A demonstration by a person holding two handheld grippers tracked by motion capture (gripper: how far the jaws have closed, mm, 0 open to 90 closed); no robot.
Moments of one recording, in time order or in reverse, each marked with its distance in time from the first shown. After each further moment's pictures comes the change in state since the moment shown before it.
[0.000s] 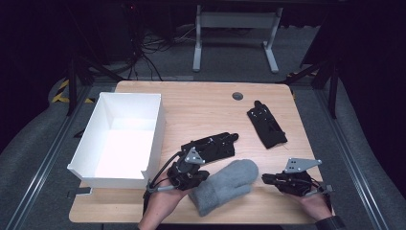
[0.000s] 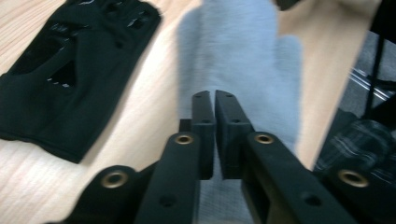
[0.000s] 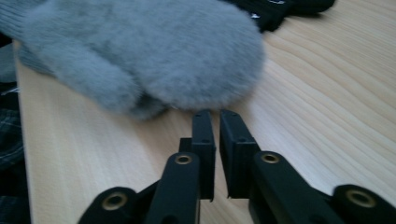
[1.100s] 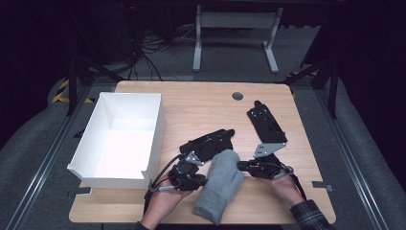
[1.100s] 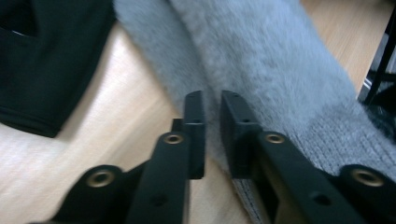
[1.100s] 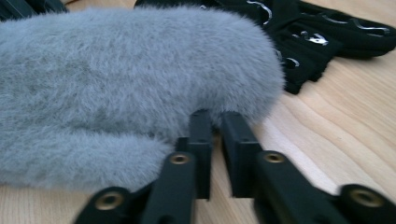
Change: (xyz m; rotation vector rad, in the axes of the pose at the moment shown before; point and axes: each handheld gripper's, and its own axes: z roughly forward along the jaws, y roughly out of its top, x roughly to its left) left arm 0.010 -0.015 0.016 0.035 -0.051 -0.059; right arm -0.008 0.051 0.067 0.027 0.005 -0.040
